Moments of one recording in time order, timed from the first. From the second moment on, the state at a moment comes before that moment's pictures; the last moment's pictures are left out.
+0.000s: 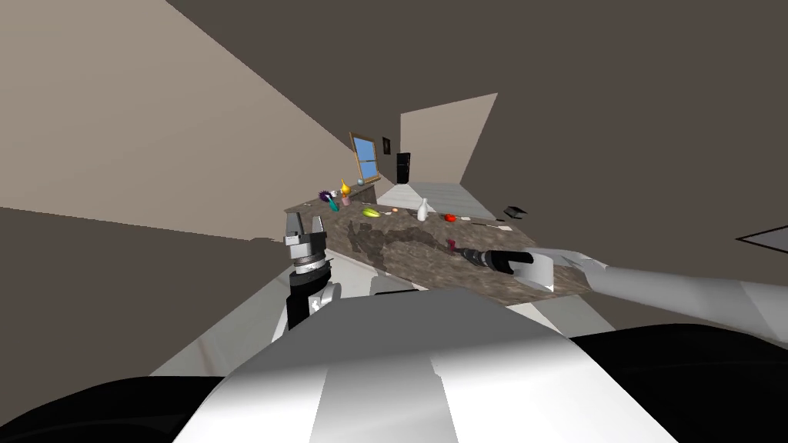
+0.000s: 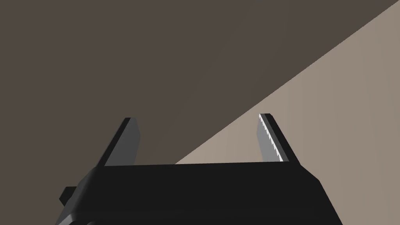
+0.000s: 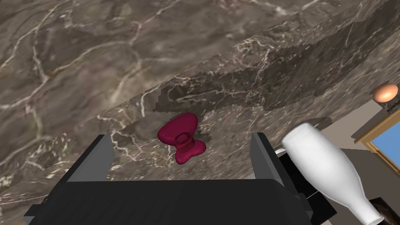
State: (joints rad) left arm 0.52 0.03 0.01 -2.38 -0.02 -0.56 -0.07; right arm 0.33 -1.69 0.50 -1.95 -0.73 0.16 -0.04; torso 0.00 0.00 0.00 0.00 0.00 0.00
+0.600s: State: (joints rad) left arm 0.52 0.03 0.01 -2.38 -0.02 -0.56 -0.07; right arm 0.33 -1.78 0.55 -1.94 -0.84 0.25 0.01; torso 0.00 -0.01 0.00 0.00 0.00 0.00
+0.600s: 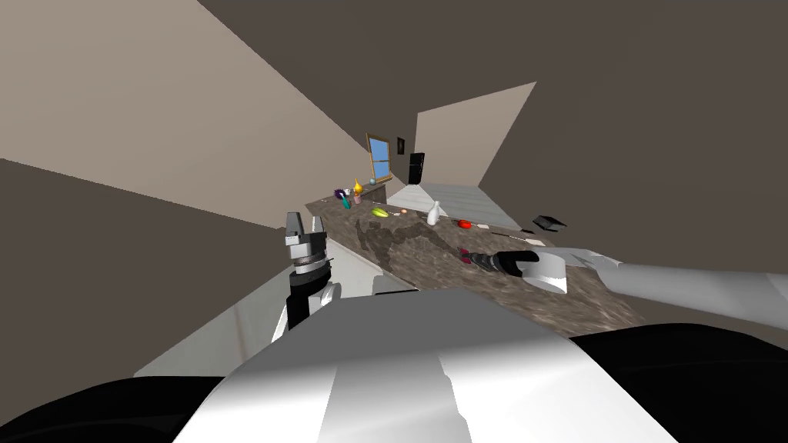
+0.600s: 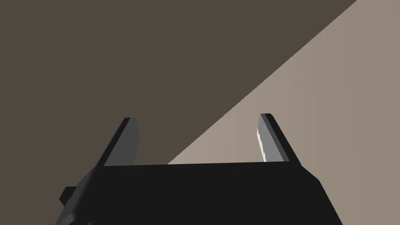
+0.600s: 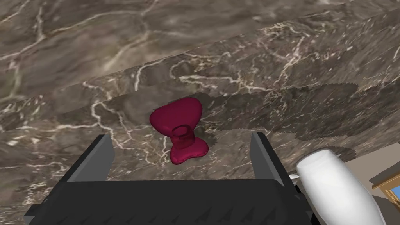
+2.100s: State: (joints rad) left arm 0.52 0.03 0.01 -2.38 -0.02 -0.56 -0.07; right arm 0.46 -1.79 0.57 -1.91 -0.84 0.35 0.05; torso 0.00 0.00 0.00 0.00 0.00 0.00
